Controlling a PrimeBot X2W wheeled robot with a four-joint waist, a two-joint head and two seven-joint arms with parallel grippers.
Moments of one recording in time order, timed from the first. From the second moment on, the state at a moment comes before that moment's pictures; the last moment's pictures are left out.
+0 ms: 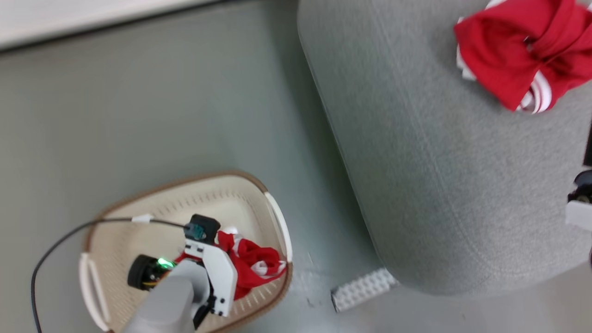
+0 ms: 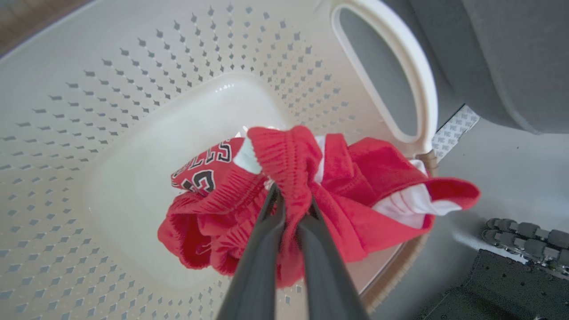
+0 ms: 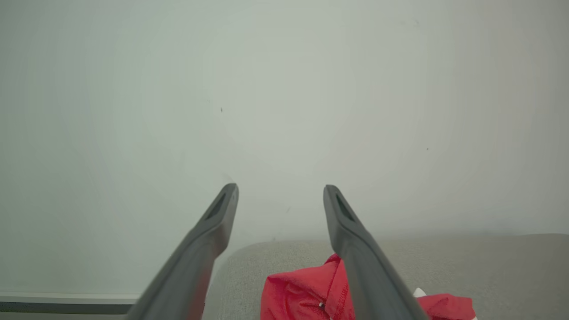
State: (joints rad) left arm -0.76 0.07 -0.49 1.27 -0.22 -0.13 0.01; right arm -0.43 -0.25 -0.01 -0.12 0.45 0.13 -0.26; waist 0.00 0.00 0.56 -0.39
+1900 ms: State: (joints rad) left arm -0.62 0.18 -0.59 0.41 -0.46 0.00 -0.17; right arm -0.12 -0.25 0.21 0.03 0.44 0.13 -0.26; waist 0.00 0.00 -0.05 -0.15
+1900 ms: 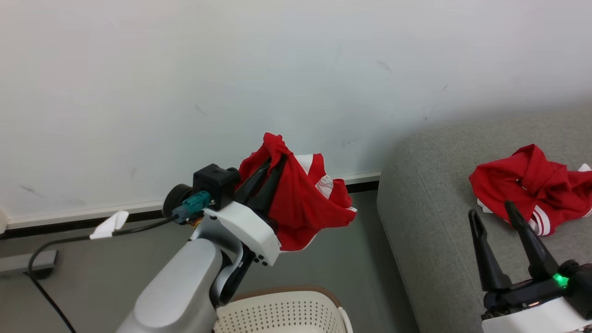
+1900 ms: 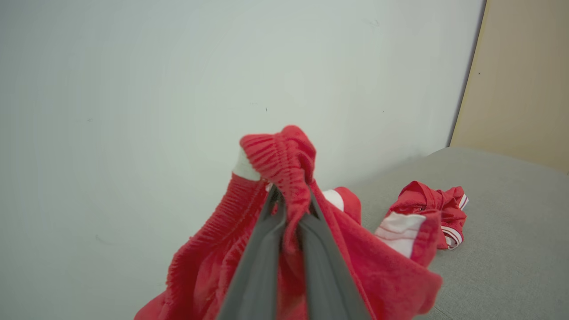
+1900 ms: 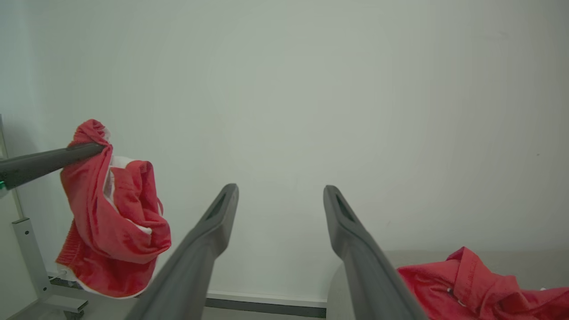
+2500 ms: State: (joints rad) left arm -0.60 0.16 -0.66 0.35 -0.46 0.00 -0.15; right arm -0.27 -0.29 0.57 0.16 0.49 0.13 -0.26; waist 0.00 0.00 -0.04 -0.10
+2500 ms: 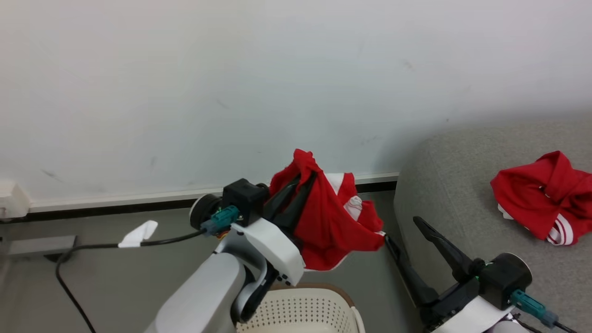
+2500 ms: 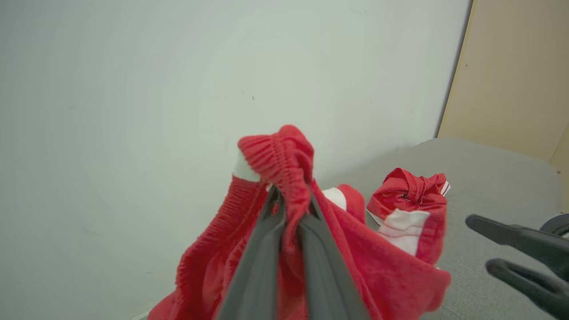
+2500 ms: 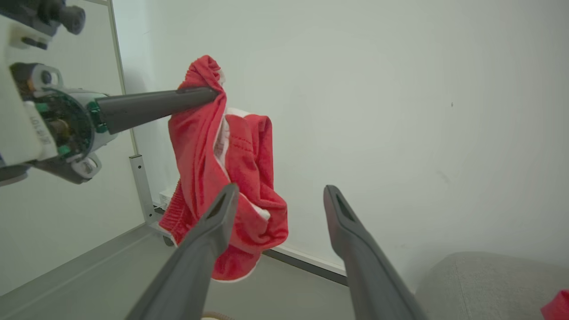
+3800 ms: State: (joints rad) left arm -0.57 0.09 -0.81 0.35 -0.47 -0.03 -0.15; right arm -0.57 -0.25 0.98 0.53 0.77 0.13 -0.26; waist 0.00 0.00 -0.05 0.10
